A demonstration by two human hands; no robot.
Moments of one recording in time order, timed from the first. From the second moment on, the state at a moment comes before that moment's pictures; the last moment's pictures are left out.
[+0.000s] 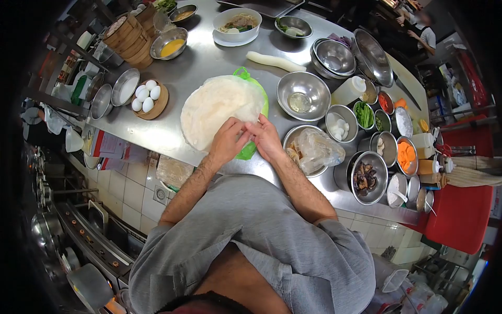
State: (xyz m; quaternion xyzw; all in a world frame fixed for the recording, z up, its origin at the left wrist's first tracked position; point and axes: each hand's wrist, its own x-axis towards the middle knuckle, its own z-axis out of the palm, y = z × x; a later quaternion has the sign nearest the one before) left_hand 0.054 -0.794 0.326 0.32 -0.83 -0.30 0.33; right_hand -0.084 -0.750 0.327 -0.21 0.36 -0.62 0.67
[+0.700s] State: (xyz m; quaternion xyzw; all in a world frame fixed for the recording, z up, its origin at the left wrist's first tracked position) left_hand 0.056 -0.798 0.322 0.41 -0.75 -0.39 0.33; right_hand -0.080 -0.747 0.309 -0.29 0.63 -0.57 0.45
